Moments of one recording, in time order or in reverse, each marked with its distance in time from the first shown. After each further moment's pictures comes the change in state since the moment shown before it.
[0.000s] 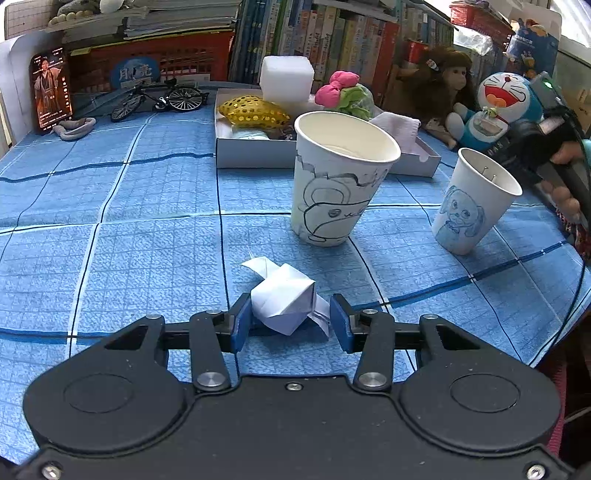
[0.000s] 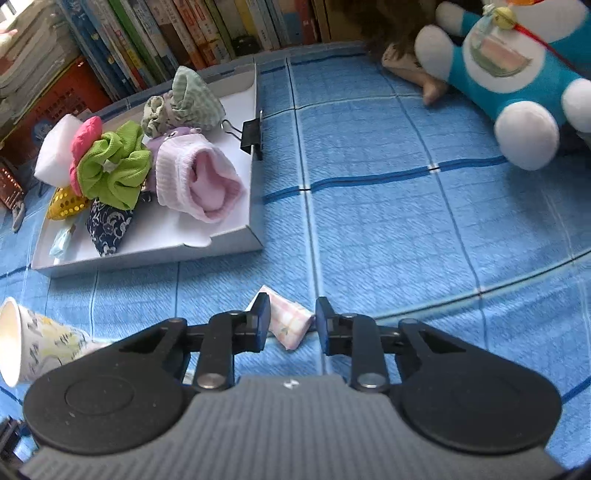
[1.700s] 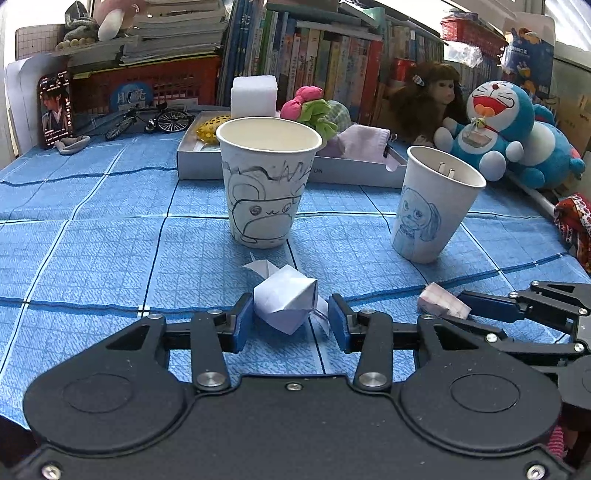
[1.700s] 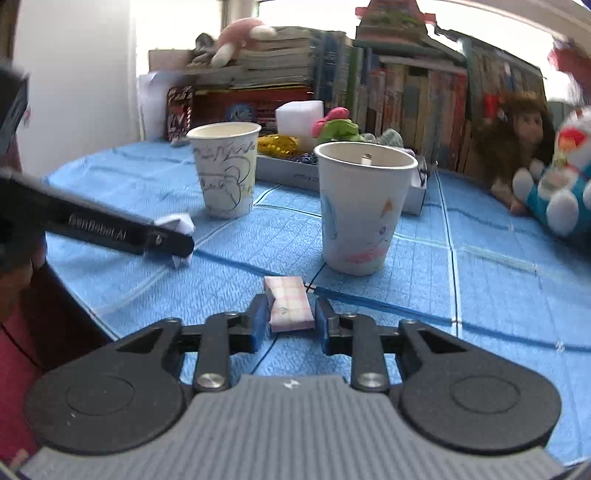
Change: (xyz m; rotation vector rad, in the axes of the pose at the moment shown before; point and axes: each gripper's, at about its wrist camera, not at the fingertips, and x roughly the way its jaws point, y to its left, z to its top) left arm 0.000 -0.067 -0.027 -0.008 -0.121 0.057; right arm -0.064 0.056 -0.217 -0.567 -0.493 0.143
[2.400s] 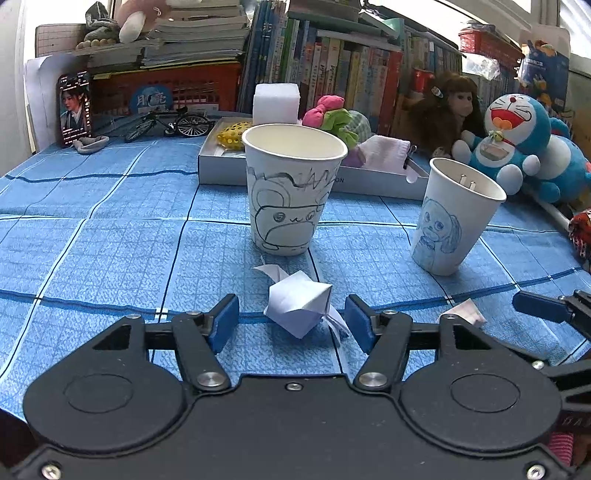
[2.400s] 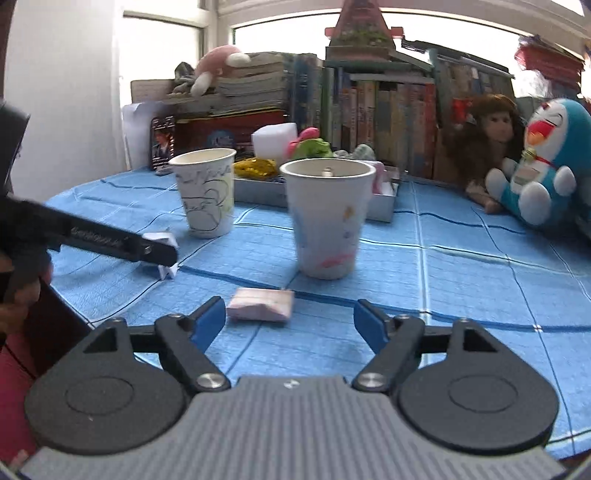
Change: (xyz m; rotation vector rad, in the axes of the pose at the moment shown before) left arm 0.002 0.010 -0.002 -0.038 -0.033 0.041; right arm -0.013 -0.009 -0.012 0.099 -0.094 -0.021
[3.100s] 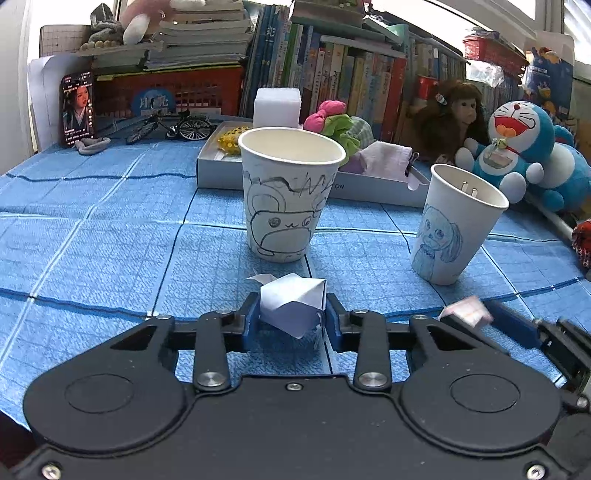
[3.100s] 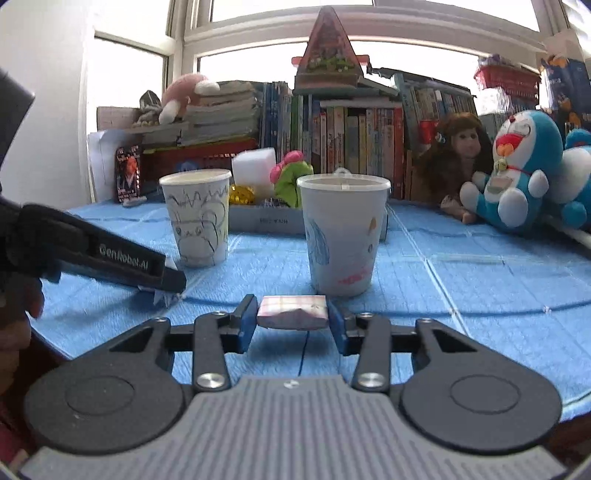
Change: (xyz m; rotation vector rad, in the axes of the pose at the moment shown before) left arm 0.003 -0.007 0.000 -0.018 -0.026 0.012; right arm 0.010 0.049 -0.007 0.051 -0.144 -0.162
